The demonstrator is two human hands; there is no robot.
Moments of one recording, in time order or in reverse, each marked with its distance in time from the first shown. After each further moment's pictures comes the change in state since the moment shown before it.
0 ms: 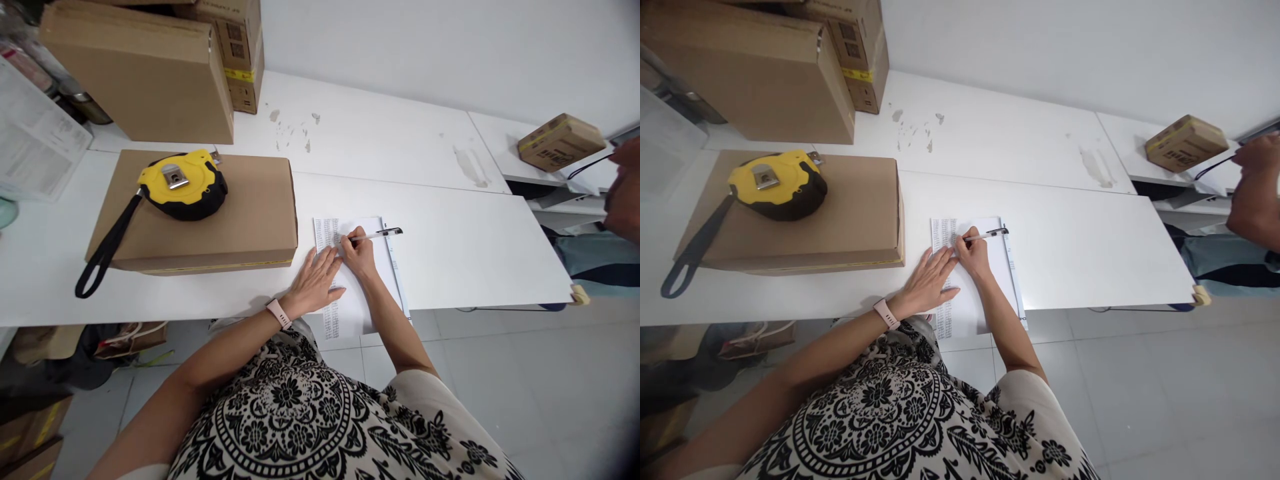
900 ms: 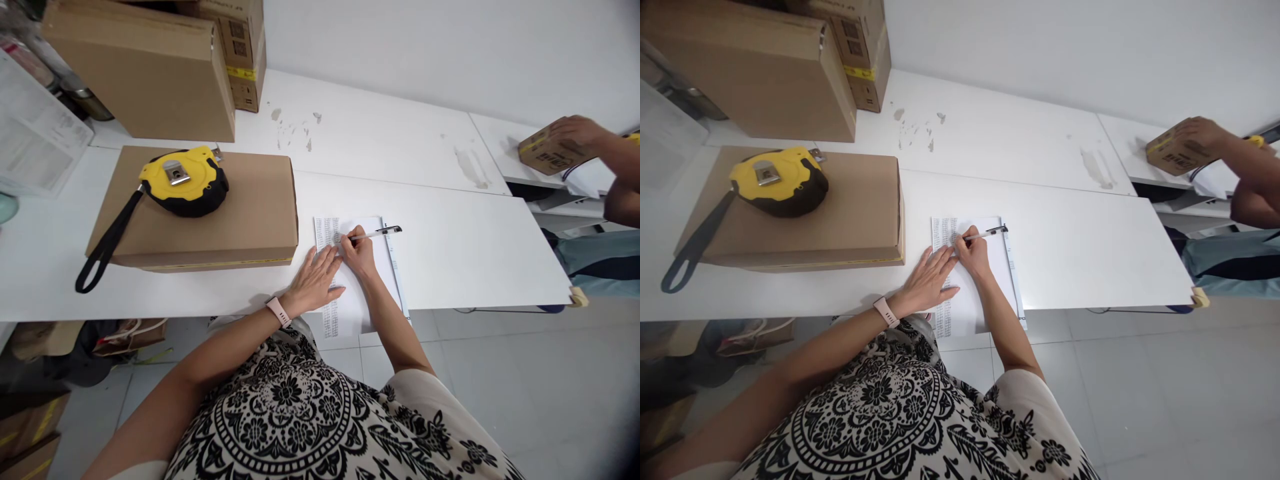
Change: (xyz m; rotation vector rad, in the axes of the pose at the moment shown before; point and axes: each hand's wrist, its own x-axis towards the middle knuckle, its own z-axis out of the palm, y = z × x) left_hand 0.000 0.000 0.000 -0.008 -0.015 -0.004; right_hand 0.001 -0.004 0.000 0.012 -0.006 0.013
